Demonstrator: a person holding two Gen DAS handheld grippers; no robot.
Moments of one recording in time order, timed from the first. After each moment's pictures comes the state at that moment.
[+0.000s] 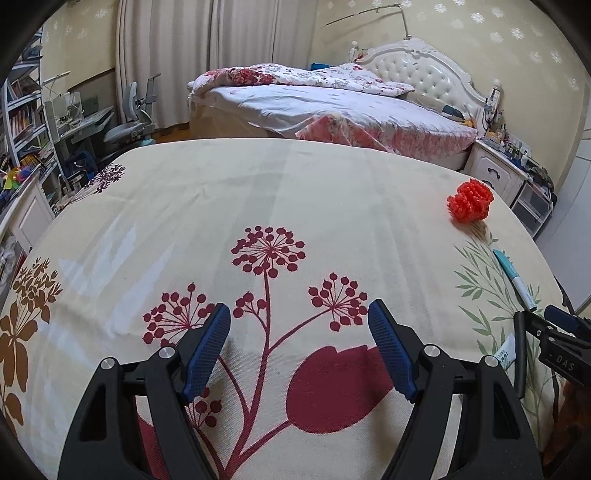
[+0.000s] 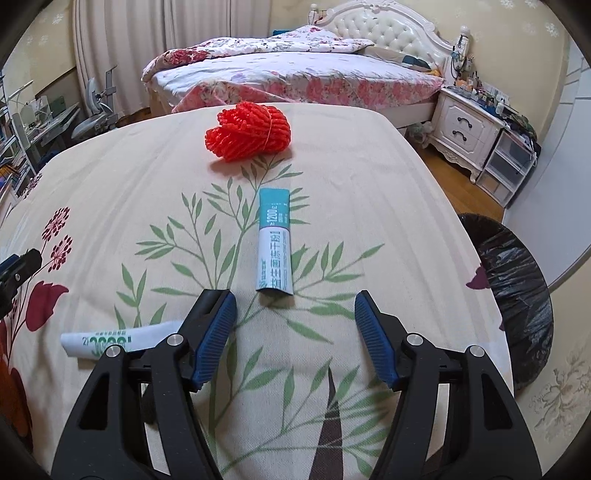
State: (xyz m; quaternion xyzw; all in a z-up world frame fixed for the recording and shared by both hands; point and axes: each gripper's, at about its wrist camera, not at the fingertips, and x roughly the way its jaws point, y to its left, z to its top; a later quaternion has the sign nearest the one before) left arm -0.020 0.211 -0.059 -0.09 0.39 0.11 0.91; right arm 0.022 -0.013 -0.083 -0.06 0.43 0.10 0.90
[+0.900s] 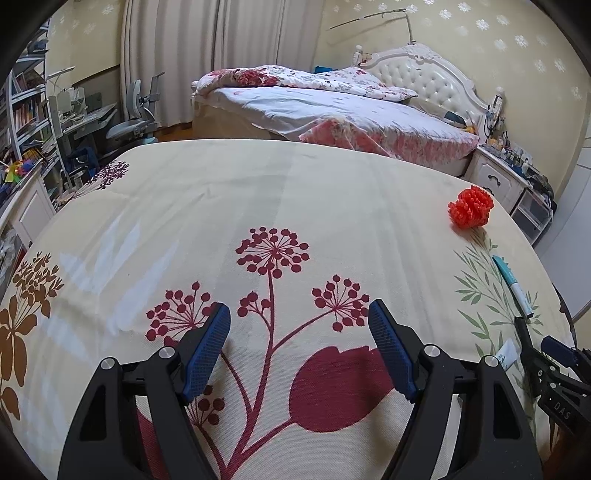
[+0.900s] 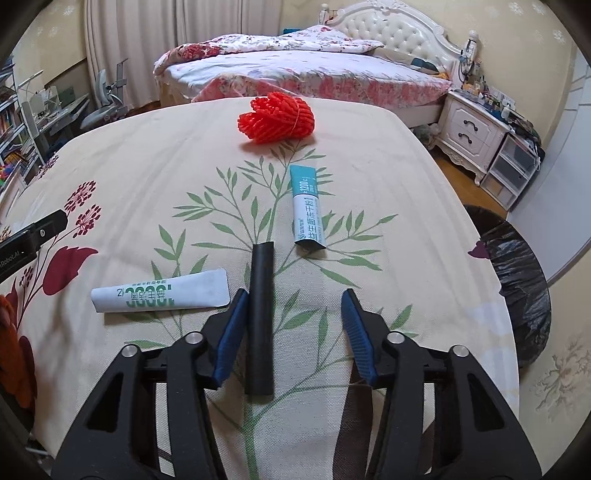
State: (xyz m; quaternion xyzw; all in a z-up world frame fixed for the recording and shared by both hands) left arm -0.025 0.216 -0.055 -0.10 0.38 0.12 0.91; right arm -0.018 0.000 -0.080 -0.08 0.43 0.12 0.89
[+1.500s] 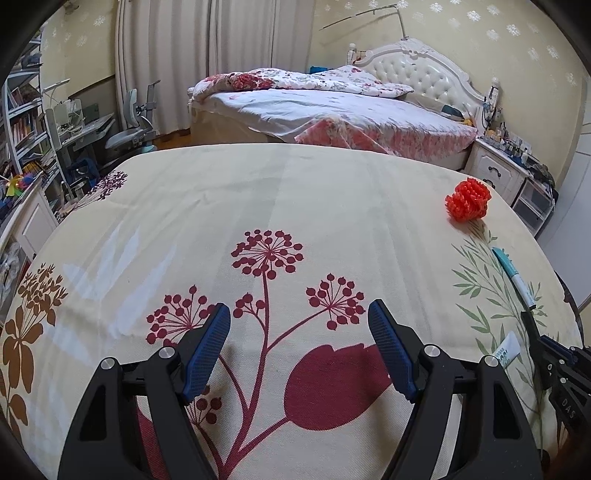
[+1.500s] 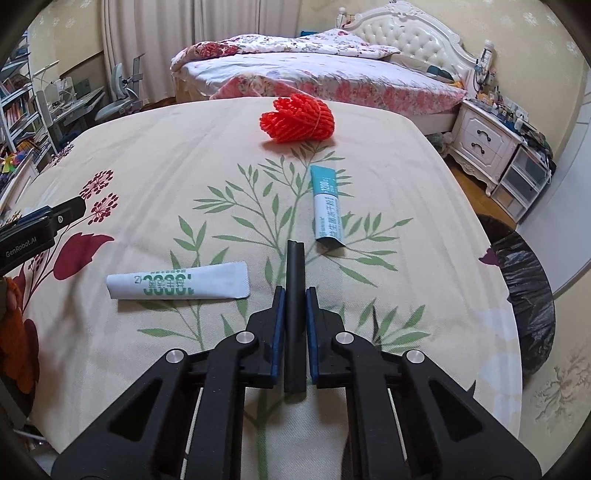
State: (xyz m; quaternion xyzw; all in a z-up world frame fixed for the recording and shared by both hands) left arm -0.026 0.207 -0.053 -0.07 0.38 0.12 0.91; right arm -0.028 -0.001 -0.080 -0.09 0.42 0.14 0.89
